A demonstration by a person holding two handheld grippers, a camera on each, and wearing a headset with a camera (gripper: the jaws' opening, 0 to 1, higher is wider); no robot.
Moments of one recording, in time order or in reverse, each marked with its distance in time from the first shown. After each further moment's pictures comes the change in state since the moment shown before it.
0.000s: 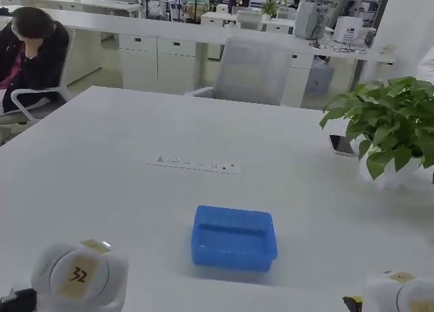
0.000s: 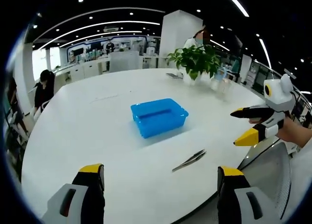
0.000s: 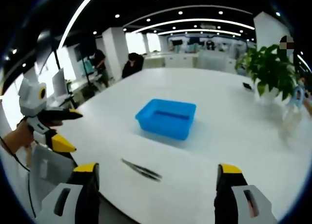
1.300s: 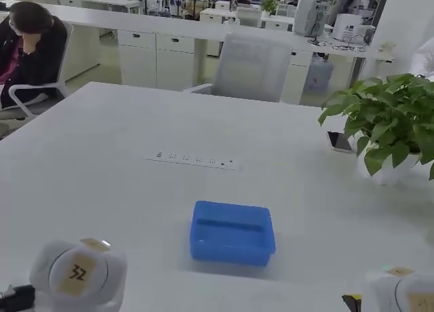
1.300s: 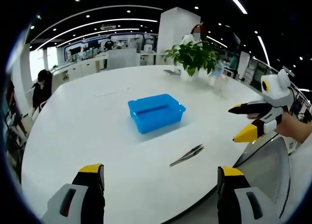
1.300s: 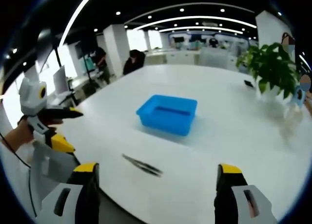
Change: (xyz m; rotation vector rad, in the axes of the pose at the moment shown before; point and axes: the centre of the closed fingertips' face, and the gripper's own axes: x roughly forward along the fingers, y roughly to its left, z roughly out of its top) left arm -0.002 -0.006 -0.009 0.015 0.027 -0.018; right arm -0.002 0.002 -0.007 -0.005 0.028 0.017
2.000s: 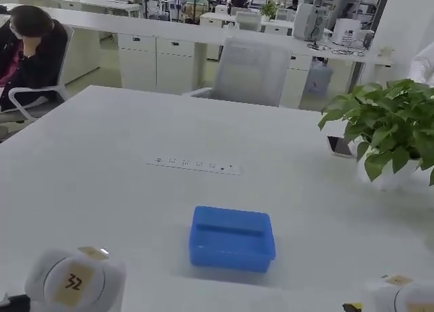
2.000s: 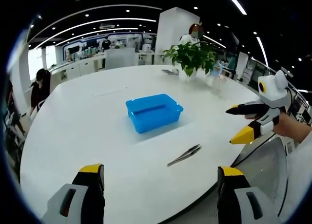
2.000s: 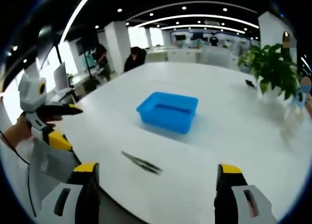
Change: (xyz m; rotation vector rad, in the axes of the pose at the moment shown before) left arm -0.001 -0.004 0.001 -0.002 0.003 -0.021; right arm 0.002 -0.003 -0.004 -0.017 0.027 0.000
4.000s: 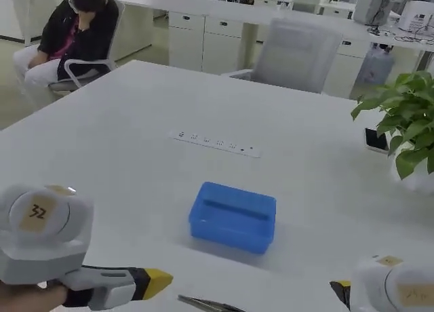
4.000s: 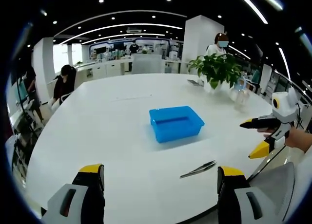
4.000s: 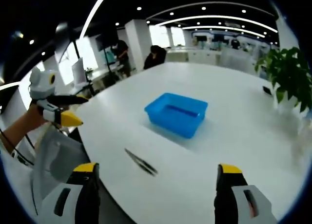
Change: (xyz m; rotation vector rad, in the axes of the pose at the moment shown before) left arm -0.010 0.016 0.020 -0.118 -0.072 0.213; right arm 0.000 -0.015 0.007 -0.092 0.002 0.178
